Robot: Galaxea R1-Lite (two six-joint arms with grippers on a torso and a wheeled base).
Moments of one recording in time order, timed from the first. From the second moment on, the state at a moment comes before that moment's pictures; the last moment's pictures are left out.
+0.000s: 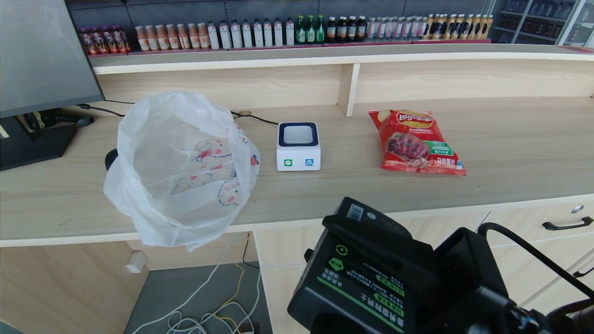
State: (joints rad) left arm 0.00 0.00 0.00 -0.02 -0.01 0.04; right arm 1.09 1.61 -0.39 -1.57 0.02 -1.51
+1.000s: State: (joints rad) left arm 0.00 0.00 0.00 -0.02 -0.01 0.04; right arm 1.09 1.57 -0.44 -1.57 0.08 -1.74
